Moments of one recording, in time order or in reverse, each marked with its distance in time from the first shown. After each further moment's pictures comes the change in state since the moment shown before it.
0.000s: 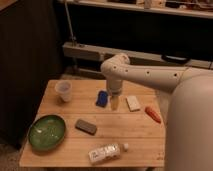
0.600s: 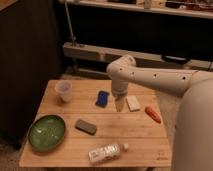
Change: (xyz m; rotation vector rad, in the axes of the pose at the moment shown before) arm 0.018 0.004 0.003 0.008 0.002 -0.059
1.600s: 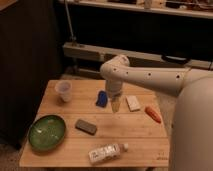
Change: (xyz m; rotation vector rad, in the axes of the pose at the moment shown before) arm -0.019 0.009 -0.005 -0.014 -0.003 -0.147
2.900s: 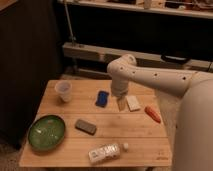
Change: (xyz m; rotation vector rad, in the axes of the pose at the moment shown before) arm 0.026 -0.008 0.005 0.009 -0.008 -0.100
